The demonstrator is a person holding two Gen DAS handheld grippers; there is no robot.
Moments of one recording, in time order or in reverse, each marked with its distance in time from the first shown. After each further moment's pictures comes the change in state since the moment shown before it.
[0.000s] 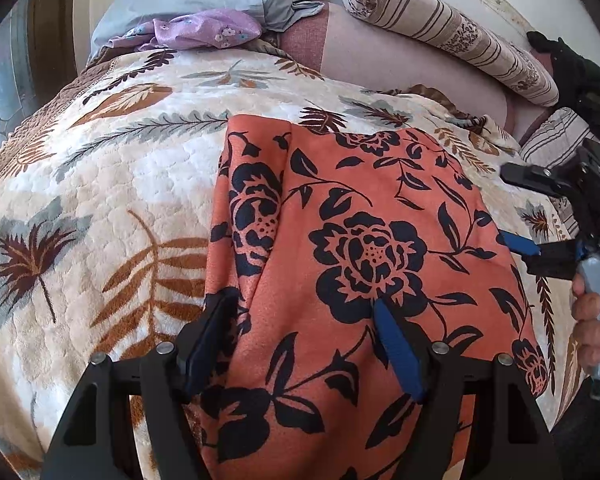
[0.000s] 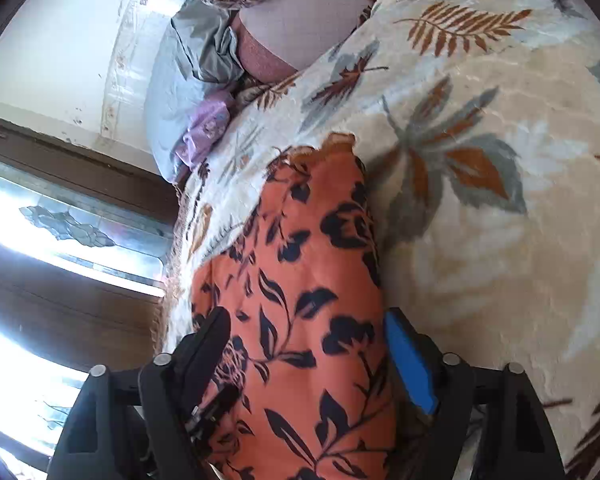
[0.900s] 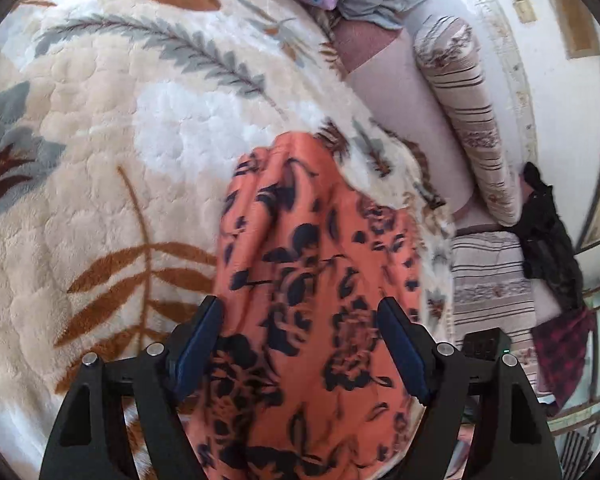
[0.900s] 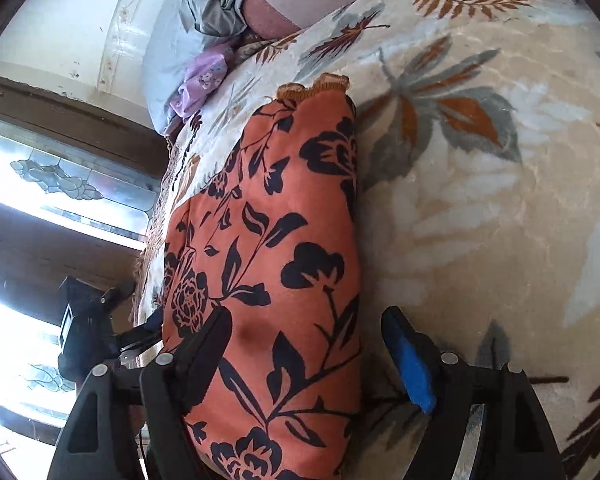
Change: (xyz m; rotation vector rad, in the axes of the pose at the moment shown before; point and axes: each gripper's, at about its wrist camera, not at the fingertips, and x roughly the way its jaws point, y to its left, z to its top) left arm 0.029 0.086 0.028 -0.491 0.193 -0.387; right arm 0.005 -0.009 -0.042 -0.099 0.148 -0.061
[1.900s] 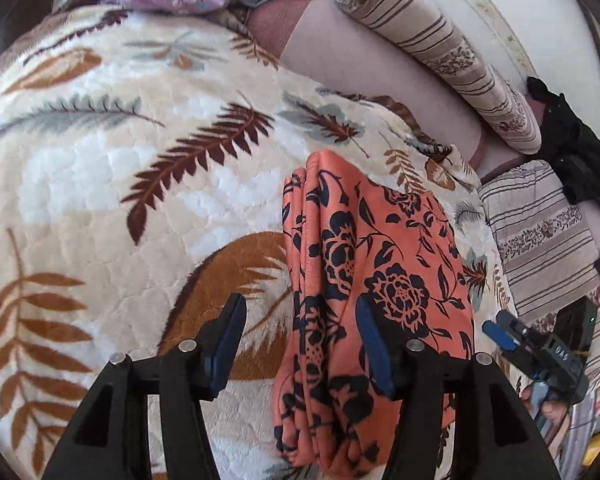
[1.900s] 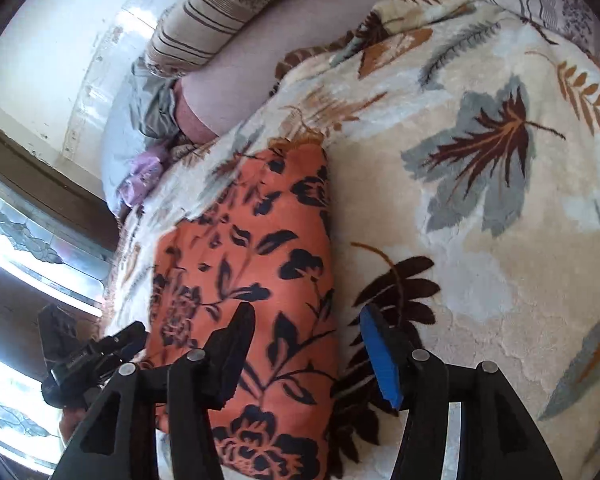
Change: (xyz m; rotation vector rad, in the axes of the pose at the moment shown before) left arm 0.048 -0.139 -0.044 0.327 -0.096 0.153; right arm -0.155 -0.079 0.013 0.007 -0.334 -0.135
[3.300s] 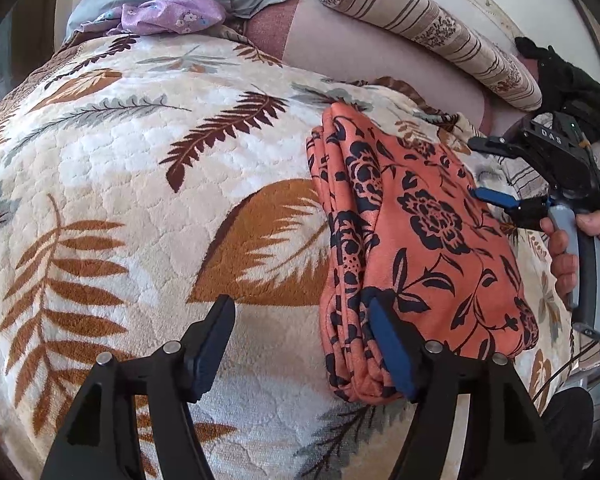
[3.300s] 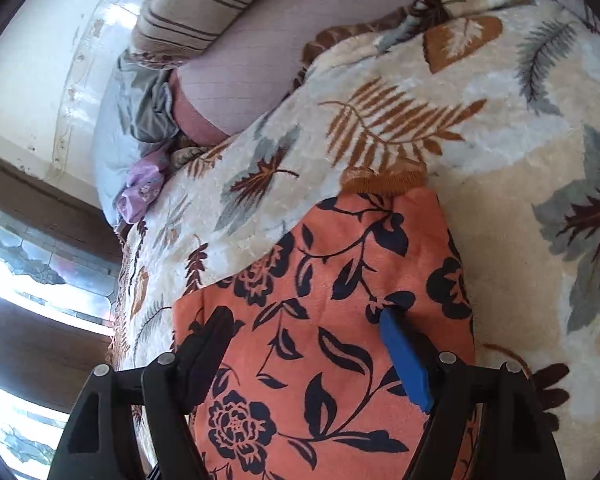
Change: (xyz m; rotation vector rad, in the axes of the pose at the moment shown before) left arm -0.006 0.027 -0.051 0.114 -0.064 0.118; right arm 0.099 0.050 0.060 0.024 0.099 -0.022
